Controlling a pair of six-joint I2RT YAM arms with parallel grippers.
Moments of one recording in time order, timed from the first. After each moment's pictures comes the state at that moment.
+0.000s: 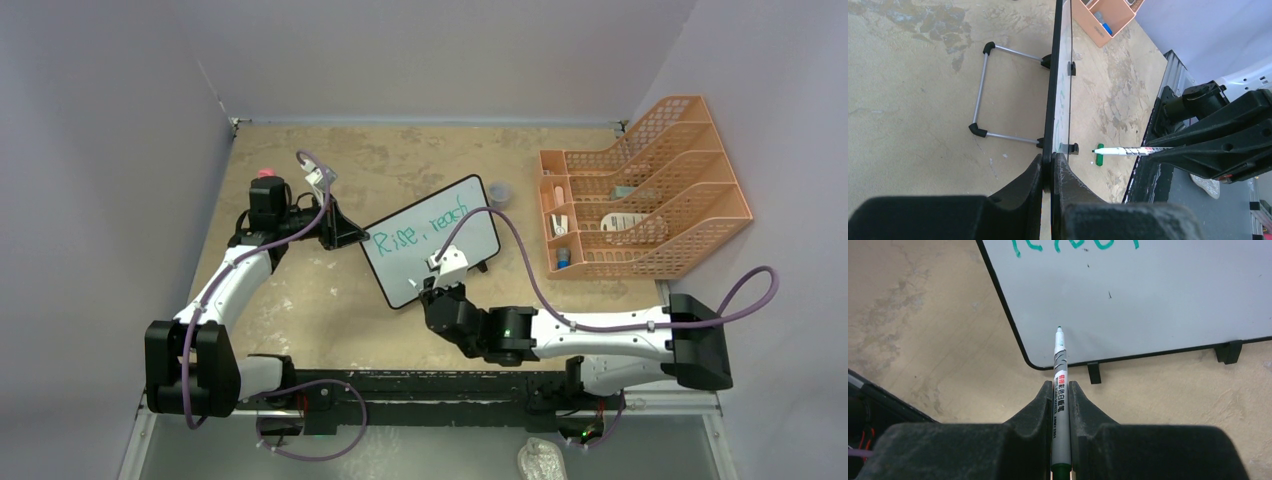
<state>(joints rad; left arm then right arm) -0.05 1.25 0.78 -0.10 1.04 -0.09 1.38 1.24 0.78 -0.17 0.75 0.65</state>
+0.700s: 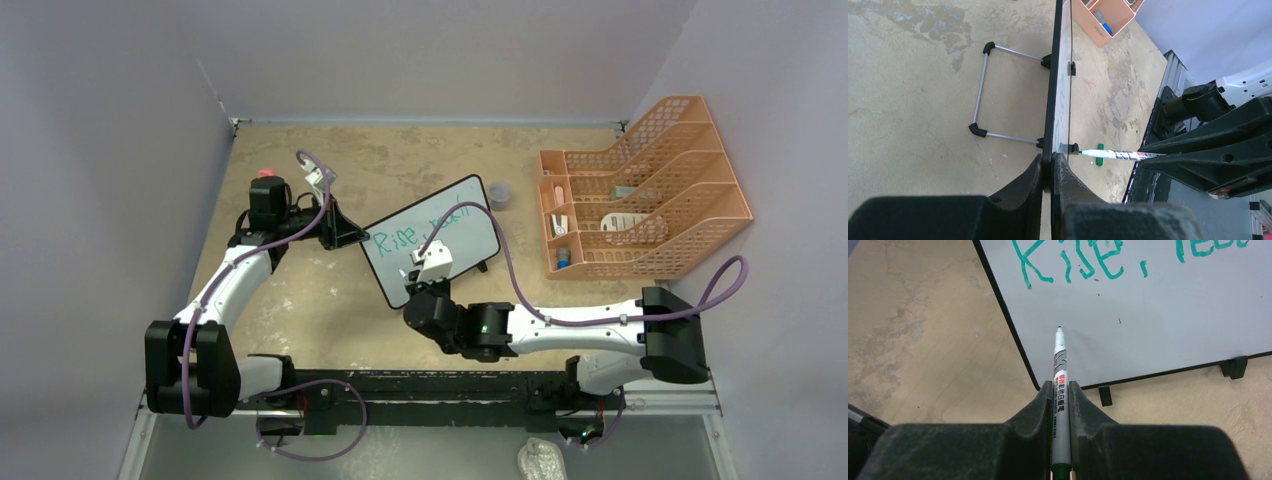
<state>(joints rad) -0.05 1.25 0.78 -0.10 1.04 -0.09 1.39 1.39 0.90 -0.13 0.84 0.65</state>
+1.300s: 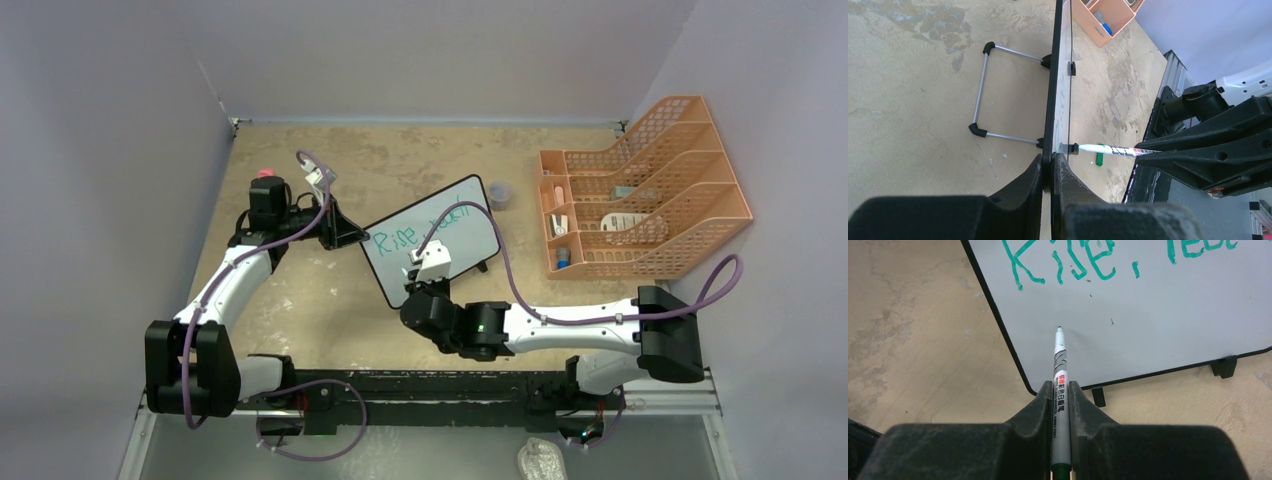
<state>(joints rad) -0.05 1.25 0.78 -0.10 1.04 -0.09 1.39 1.41 0.92 -0.15 0.87 0.65</state>
